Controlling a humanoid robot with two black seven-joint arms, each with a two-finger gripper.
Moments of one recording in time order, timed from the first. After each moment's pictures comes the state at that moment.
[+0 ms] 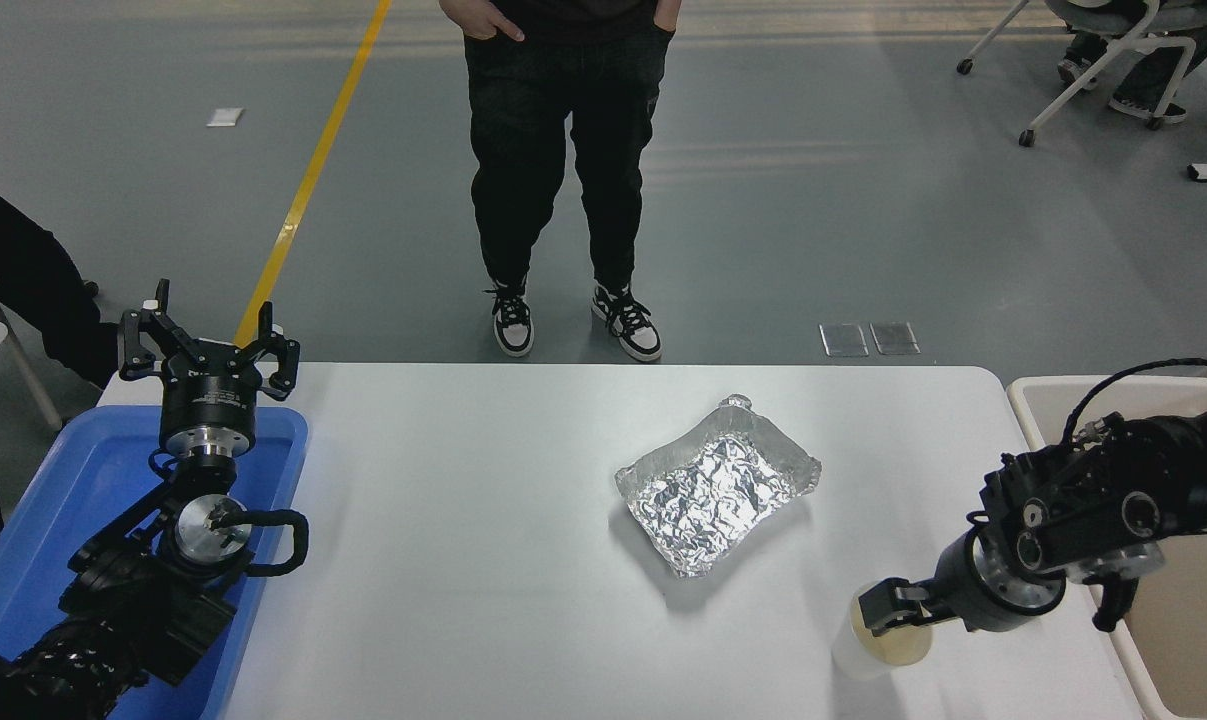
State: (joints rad) left arm -0.61 0.17 -1.00 -0.41 -0.12 -0.53 -0.60; right arm 1.55 -0.33 -1.20 1.49 -0.37 0.08 -0.06
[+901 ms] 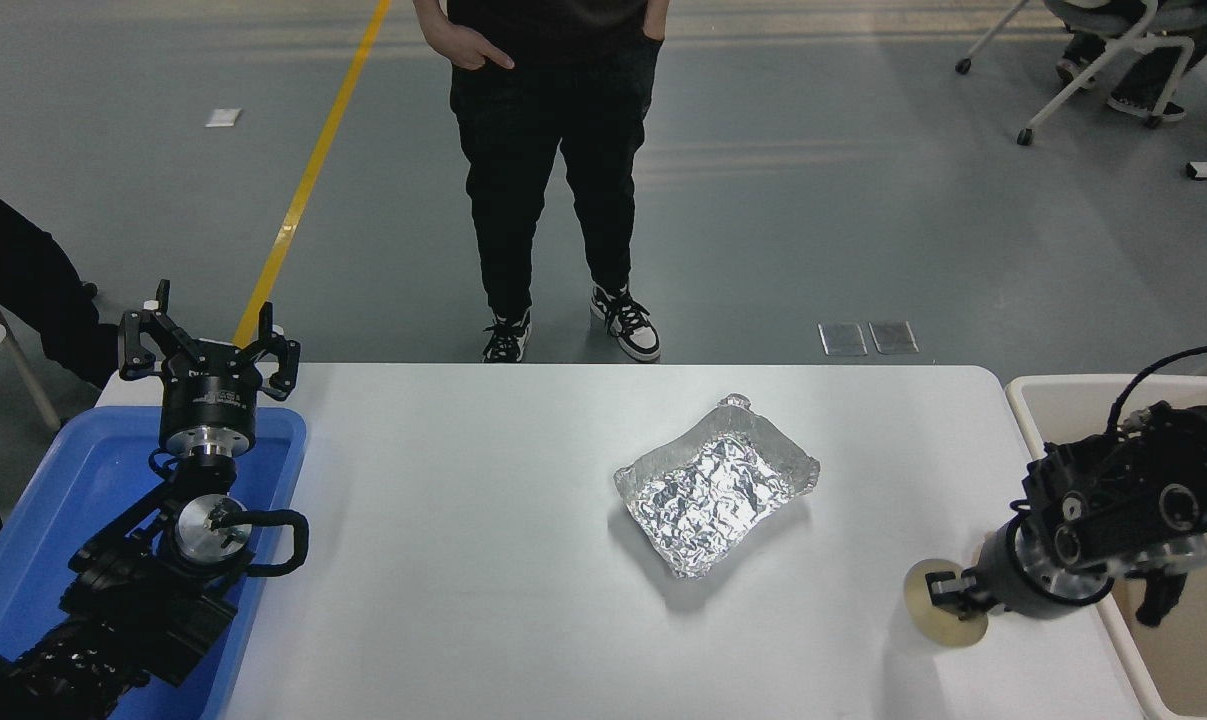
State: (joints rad) left arm -0.61 0.17 -1.00 -0.41 -0.12 -0.53 -0.60; right arm 1.88 -0.41 -1.37 1.67 -0.32 0.12 -0.09
